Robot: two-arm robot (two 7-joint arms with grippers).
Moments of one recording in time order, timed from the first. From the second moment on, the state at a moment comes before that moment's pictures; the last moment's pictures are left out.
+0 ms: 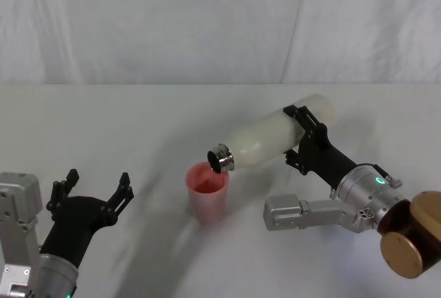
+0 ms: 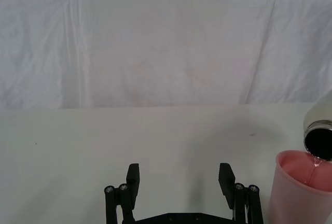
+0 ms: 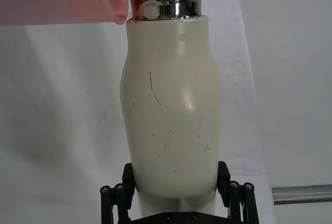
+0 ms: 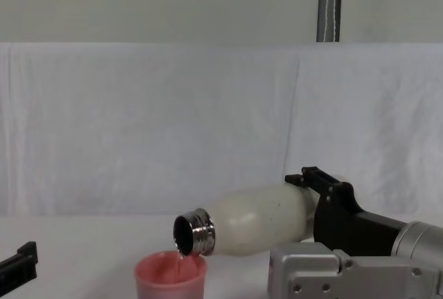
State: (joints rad) left arm 0.27 0.24 0.04 -1.85 -0.25 -0.02 -0.02; right arm 0.46 0.36 -0.68 -1.27 -0.94 -0.14 -0.10
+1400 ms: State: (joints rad) left arm 0.27 0.24 0.04 -1.85 -0.25 -0.02 -0.02; right arm 0.38 0.33 -0.56 -1.37 -0.65 -0.18 0.06
